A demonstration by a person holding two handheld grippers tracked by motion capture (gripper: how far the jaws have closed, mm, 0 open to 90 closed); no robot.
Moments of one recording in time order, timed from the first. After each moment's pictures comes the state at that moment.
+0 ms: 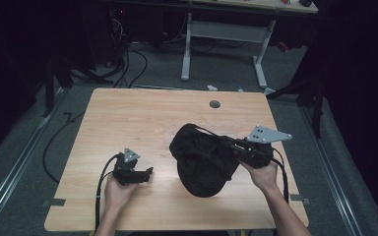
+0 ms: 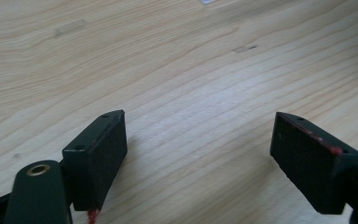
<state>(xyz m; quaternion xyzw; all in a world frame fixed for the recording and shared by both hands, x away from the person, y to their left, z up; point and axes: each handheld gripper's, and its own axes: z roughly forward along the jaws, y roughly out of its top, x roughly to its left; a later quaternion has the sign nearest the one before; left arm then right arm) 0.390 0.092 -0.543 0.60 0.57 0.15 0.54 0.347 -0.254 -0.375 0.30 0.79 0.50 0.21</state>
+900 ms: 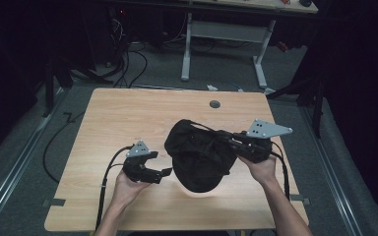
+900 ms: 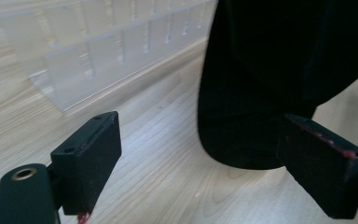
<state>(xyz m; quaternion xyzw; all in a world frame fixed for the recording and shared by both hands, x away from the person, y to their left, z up) 0.363 0.058 -0.468 0.61 0.47 0.00 0.64 0.354 -0.248 -0.359 0.25 0.78 0.53 0.21</state>
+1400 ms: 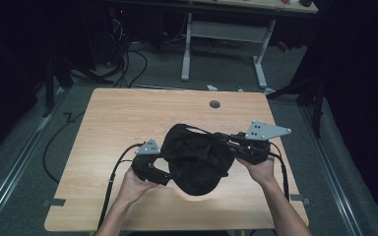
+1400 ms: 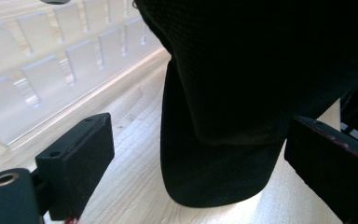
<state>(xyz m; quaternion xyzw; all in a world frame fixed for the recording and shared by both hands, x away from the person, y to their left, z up) 0.361 0.038 -0.459 0.64 0.43 -0.05 0.64 0.352 -0.243 -0.357 0.22 0.79 0.54 0.19</state>
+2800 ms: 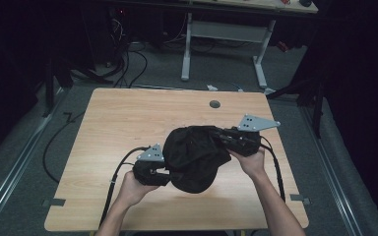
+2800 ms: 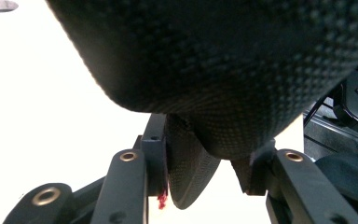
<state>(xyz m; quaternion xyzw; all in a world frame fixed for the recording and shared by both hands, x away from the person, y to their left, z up) 0.338 0.037 -0.447 0.68 0.37 -0.08 0.64 0.382 -0.235 -0.374 0.25 0.78 0.55 0.18</state>
